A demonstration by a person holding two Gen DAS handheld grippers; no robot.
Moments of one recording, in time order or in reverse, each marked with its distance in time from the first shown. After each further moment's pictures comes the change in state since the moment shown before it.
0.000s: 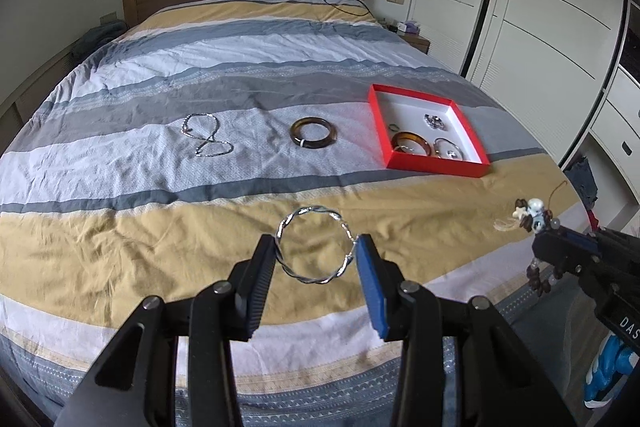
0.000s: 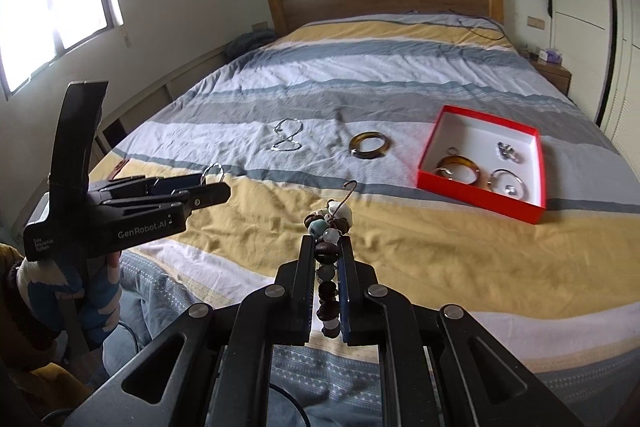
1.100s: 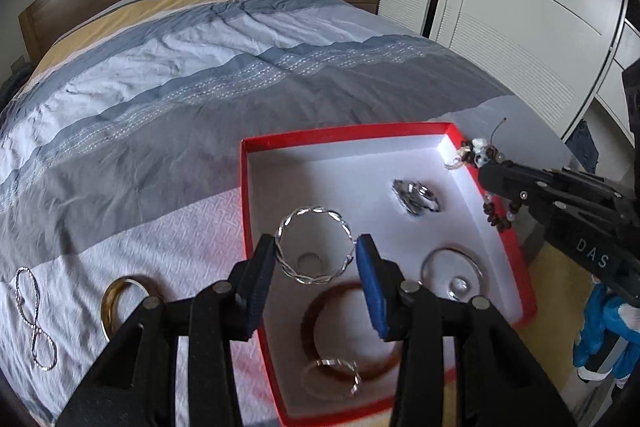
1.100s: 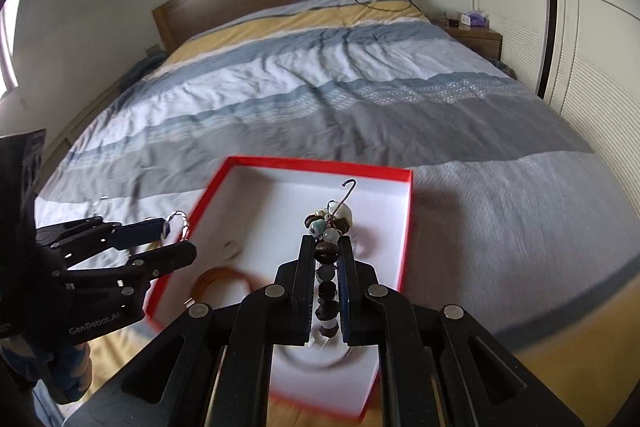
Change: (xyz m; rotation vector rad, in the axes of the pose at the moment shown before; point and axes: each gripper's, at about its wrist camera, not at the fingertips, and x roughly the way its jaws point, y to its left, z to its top) left arm 0.294 -0.138 0.181 0.192 0.110 -0.096; right arm 0.172 -0.285 0.122 0.189 0.037 -0.208
